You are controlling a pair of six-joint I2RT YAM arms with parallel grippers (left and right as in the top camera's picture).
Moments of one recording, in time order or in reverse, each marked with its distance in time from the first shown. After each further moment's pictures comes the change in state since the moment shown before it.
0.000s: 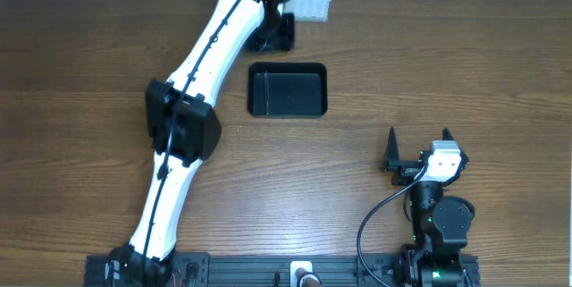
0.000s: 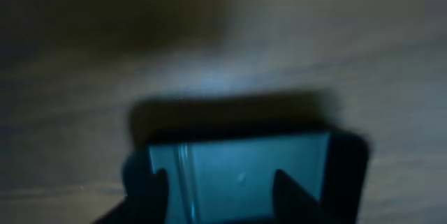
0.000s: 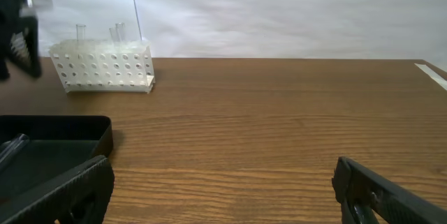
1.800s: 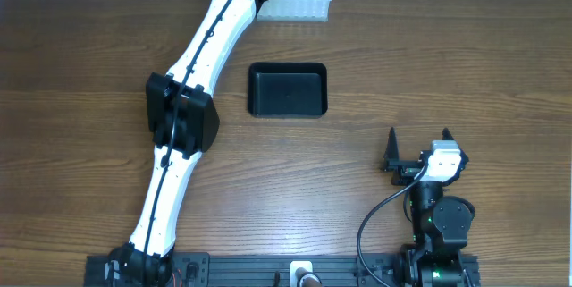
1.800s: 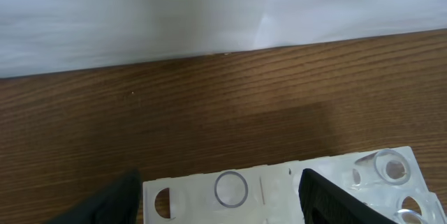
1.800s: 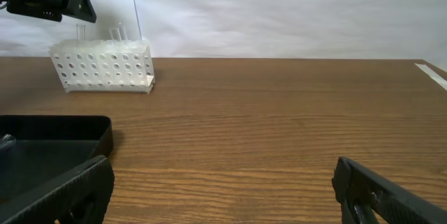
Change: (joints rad) left arm 0.050 0.090 0.020 0.657 -0.208 0.232; right arm 0.000 0.000 0.000 0.000 0.000 0.000
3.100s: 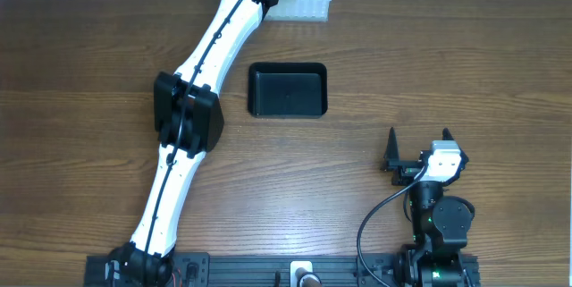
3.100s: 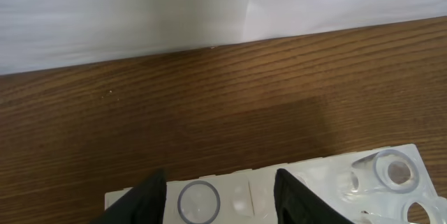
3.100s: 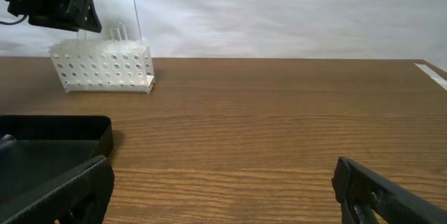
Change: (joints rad) left arm -0.017 0.039 0.000 0.038 0.003 0.007; right arm 0.000 0.000 0.000 0.000 0.000 0.001
